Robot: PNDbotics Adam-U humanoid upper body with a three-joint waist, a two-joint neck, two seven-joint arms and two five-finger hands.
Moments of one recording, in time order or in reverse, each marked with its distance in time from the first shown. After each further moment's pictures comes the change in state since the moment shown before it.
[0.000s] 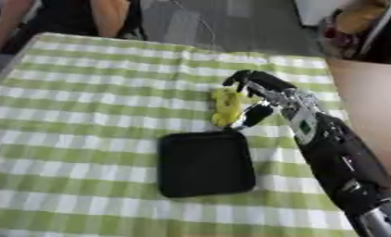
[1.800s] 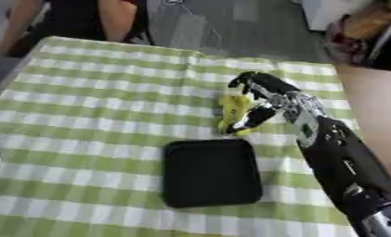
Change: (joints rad) left arm -0.037 -0.011 -0.024 -0.001 0.016 -0.009 -0.033; right arm -0.015 -0.028 -0.032 0.015 0.055 0.050 -0.034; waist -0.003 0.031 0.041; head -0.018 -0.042
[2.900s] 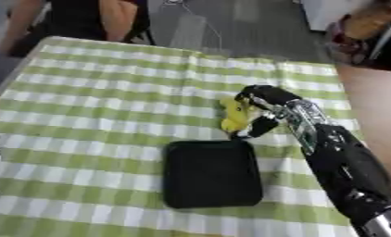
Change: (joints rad) left arm -0.007 0.000 -0.001 -0.006 0.000 0.000 -0.001; right arm 0.008 -0.010 0.007 0.043 0.153 -0.028 0.016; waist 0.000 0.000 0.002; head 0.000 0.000
